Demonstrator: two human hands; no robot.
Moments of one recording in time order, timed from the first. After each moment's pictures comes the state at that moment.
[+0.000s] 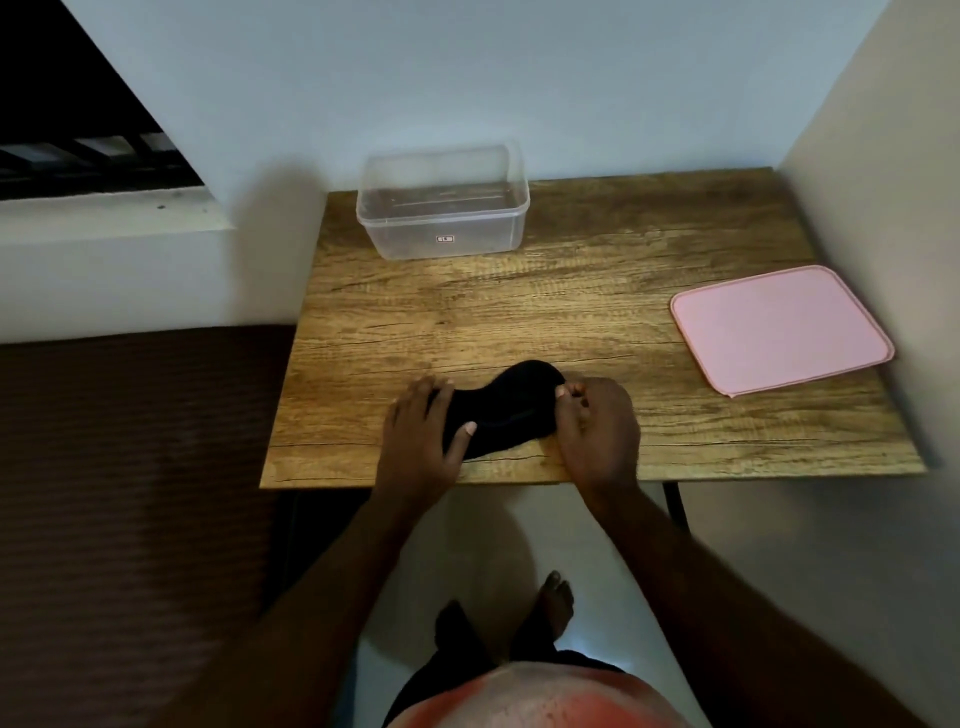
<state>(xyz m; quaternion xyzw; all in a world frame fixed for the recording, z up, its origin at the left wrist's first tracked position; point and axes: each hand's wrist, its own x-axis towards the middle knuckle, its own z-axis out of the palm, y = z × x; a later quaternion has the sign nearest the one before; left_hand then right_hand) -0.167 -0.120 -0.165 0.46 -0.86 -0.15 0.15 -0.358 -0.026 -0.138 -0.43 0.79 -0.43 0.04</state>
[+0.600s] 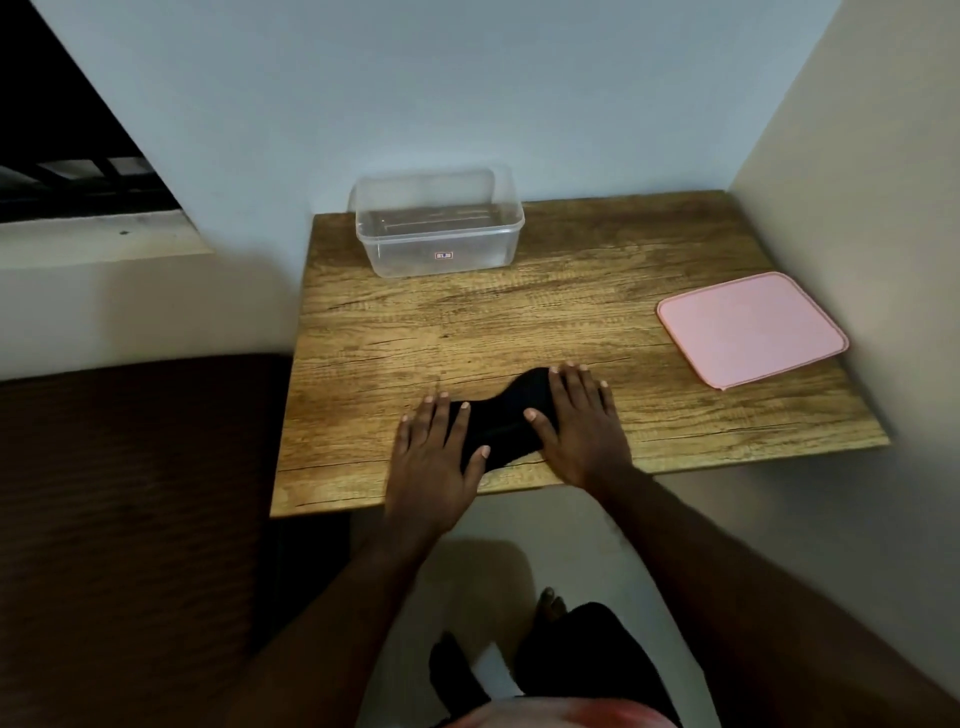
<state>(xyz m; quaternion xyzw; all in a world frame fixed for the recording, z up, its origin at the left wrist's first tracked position) -0.149 -0.122 -0.177 0.42 -0.90 -0.09 0.05 -0.351 -0.046 -0.168 -0.53 0.84 -0.09 0.10</state>
